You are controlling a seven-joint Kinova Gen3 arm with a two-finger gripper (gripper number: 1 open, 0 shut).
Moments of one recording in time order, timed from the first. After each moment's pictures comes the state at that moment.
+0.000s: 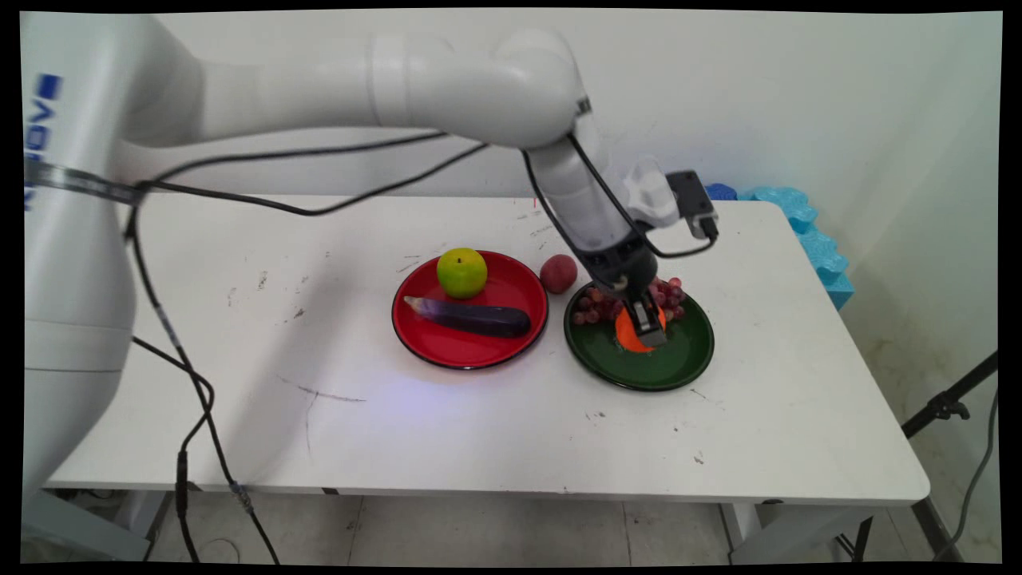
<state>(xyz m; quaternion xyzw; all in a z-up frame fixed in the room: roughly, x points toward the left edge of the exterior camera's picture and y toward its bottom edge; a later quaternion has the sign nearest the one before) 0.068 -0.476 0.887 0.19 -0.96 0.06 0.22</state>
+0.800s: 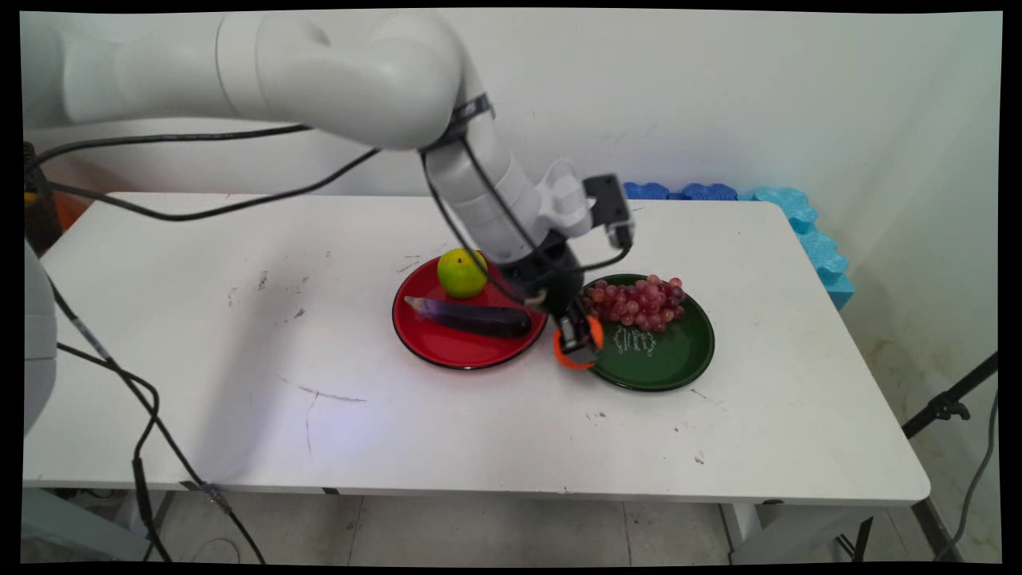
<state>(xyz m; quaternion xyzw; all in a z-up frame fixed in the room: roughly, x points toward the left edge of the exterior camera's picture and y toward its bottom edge) 0.140 -0.416 0.897 0.20 -0.95 0.06 0.21</state>
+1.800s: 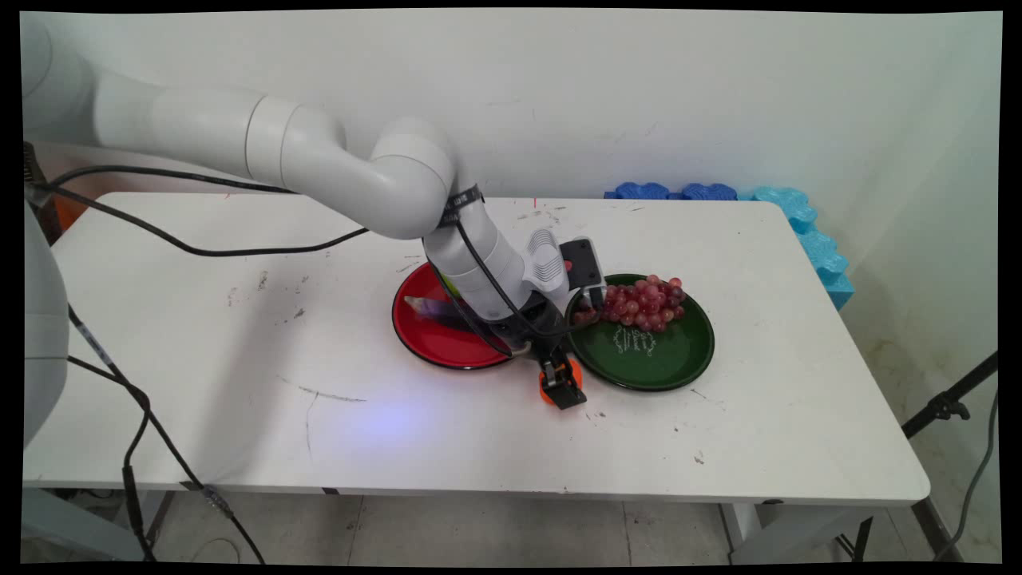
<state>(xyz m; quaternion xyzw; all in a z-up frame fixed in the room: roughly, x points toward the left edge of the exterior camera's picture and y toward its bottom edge) 0.153 -0.413 0.815 0.22 -0.95 0.05 0.21</state>
